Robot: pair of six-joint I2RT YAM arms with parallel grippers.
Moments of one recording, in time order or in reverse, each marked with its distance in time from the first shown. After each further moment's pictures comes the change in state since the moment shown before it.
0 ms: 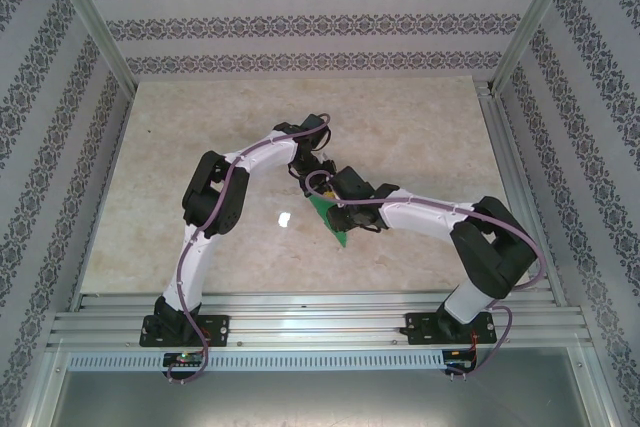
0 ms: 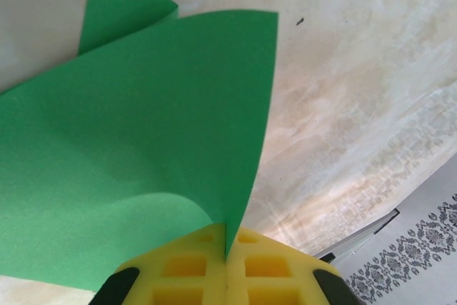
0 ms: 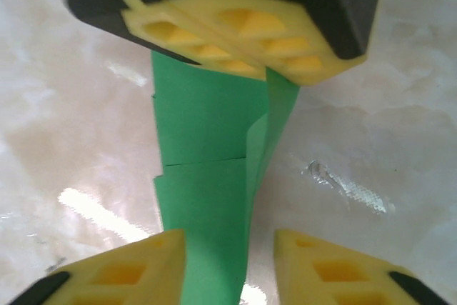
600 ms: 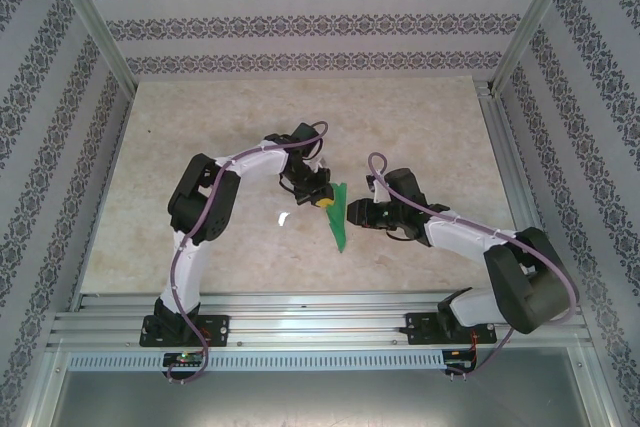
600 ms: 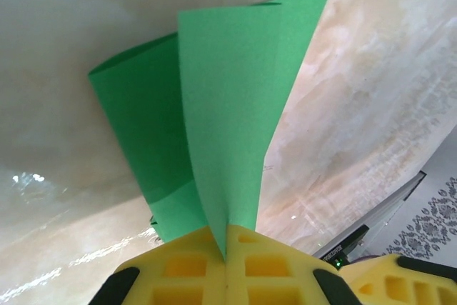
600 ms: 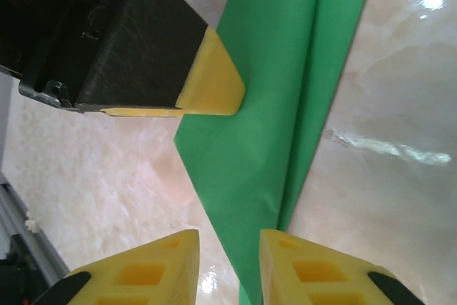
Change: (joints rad) left arm 0.008 -0.127 -0.239 0.166 0.034 0.145; right arm -0.288 -0.218 -0.356 0.440 -0.516 0.315
